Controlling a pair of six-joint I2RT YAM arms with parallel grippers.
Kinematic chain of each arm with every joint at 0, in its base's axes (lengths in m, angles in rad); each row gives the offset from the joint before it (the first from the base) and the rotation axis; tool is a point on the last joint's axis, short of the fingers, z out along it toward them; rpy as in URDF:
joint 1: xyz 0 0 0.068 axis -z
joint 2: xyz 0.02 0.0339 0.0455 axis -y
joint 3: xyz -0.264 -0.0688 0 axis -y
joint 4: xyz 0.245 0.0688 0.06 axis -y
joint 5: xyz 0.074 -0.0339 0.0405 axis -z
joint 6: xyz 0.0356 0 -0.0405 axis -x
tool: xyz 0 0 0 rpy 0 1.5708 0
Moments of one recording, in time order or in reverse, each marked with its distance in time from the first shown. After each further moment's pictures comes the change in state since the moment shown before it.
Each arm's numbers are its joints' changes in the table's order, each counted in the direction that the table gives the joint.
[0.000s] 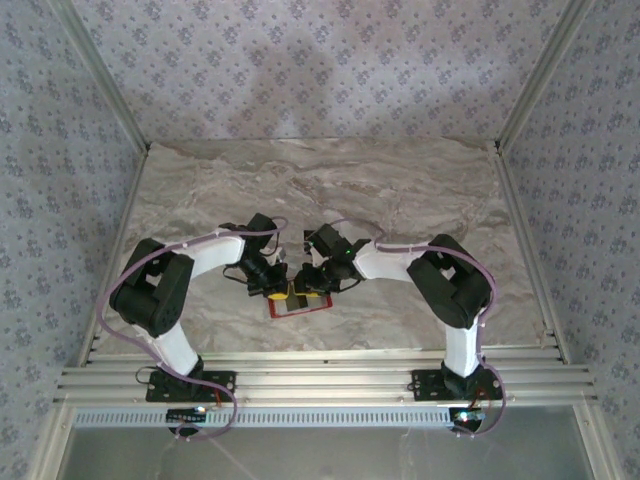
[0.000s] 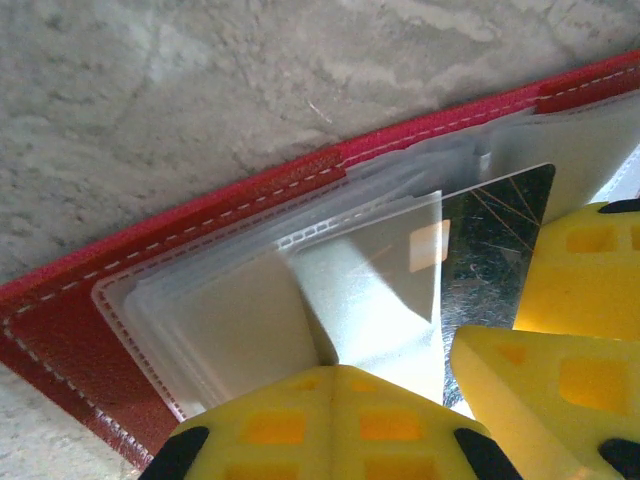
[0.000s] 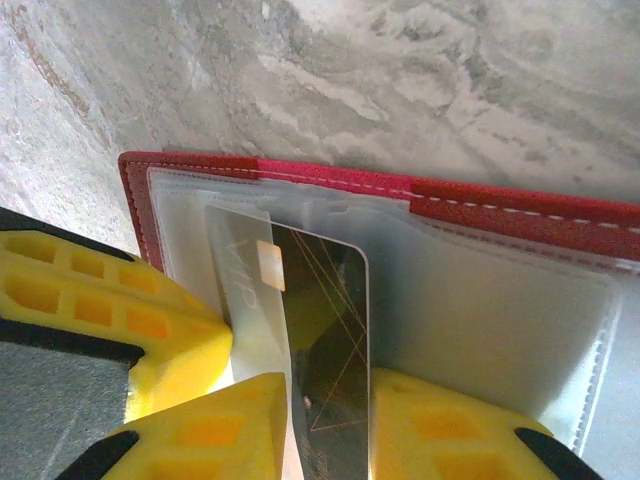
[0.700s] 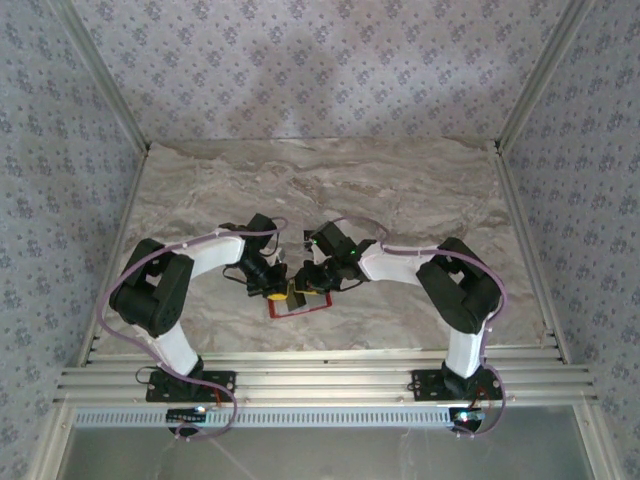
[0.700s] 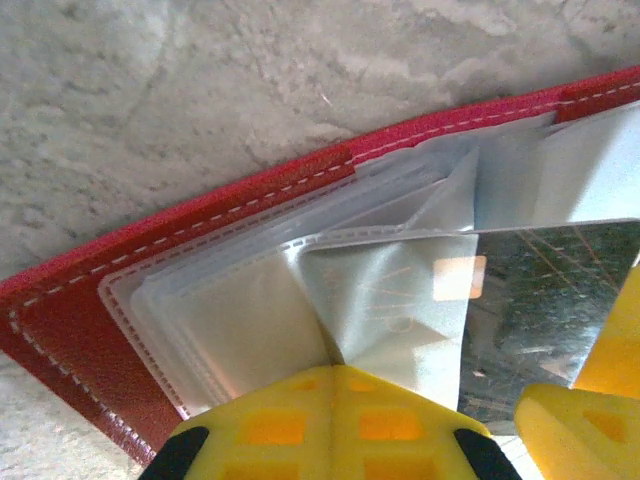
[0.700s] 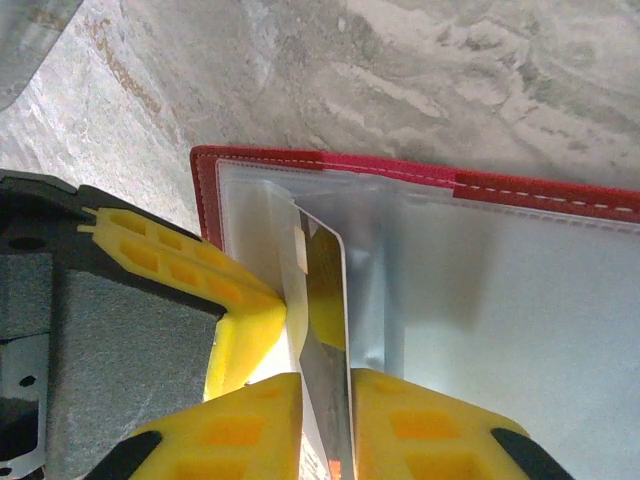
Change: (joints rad) left arm 0.000 0.001 0.000 -0.007 -0.008 0.000; right arm 0.000 0.060 -0.026 0.029 -0.014 -0.015
